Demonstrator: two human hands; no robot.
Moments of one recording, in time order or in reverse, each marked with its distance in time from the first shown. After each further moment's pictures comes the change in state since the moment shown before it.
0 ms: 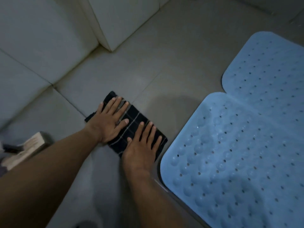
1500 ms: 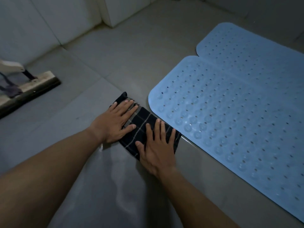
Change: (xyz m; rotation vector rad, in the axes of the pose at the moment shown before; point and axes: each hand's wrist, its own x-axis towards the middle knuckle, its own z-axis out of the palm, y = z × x) left_hand -0.200 0.127 0.087 0.015 0.212 0.223; right_hand -0.226 0.149 0.008 -0.280 0.071 -0.286
